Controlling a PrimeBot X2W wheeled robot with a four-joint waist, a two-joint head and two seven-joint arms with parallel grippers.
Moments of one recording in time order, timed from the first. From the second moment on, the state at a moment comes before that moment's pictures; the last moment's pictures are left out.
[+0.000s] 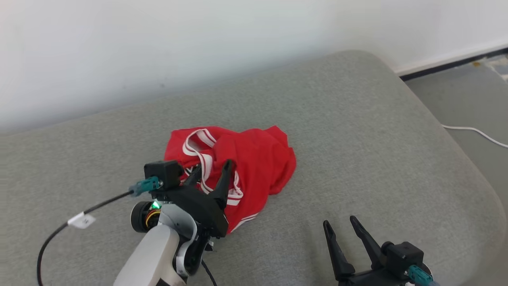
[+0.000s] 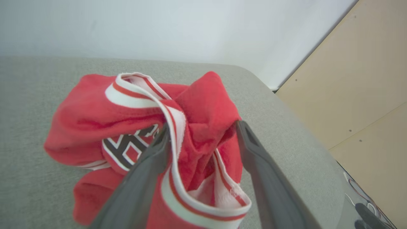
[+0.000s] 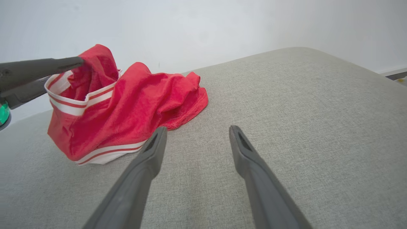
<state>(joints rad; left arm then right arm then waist) -0.56 0.06 -0.40 0.59 -0.68 -0.06 0.04 -0.09 -0.05 0.25 0.33 0.28 0.13 -0.21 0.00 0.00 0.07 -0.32</state>
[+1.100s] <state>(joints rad) 0.06 0.19 -0.12 0.21 -0.34 -0.05 -0.26 0.09 -0.05 0.05 0.23 0.20 0.13 -0.16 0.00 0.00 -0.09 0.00</state>
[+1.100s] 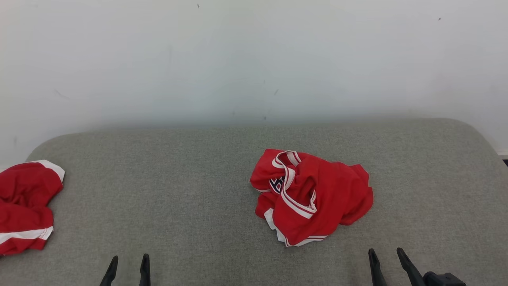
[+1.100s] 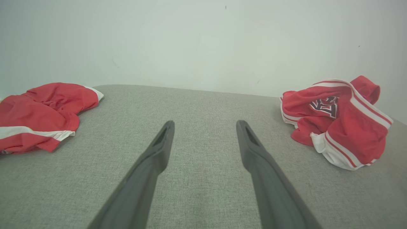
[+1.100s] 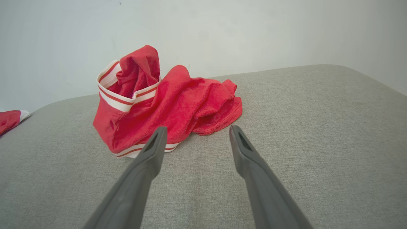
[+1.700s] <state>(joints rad) 0.08 0.14 -0.02 0.24 -0.30 -0.10 -0.26 0.11 -0.05 0.04 0.24 0.22 0.13 -0.16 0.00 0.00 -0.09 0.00</state>
